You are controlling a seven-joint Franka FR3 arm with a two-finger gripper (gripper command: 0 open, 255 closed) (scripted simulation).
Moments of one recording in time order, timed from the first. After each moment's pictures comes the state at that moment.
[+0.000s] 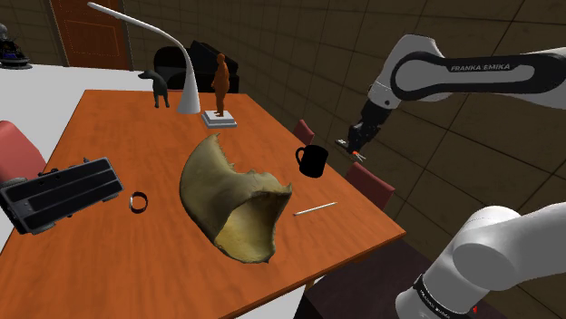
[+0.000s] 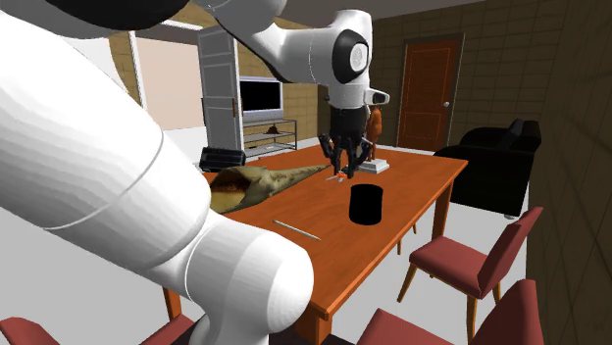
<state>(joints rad) 0.00 -0.62 -0.08 -2.47 0.03 1.99 0.00</state>
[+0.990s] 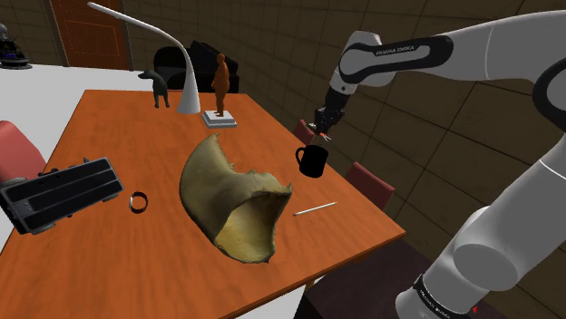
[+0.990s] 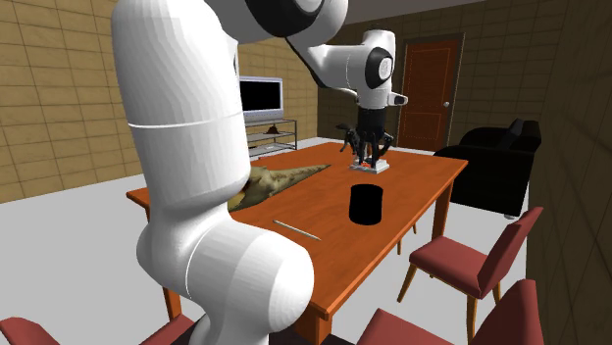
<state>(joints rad) 0.02 -0.12 -0.11 -2.04 0.07 2.06 -0.04</state>
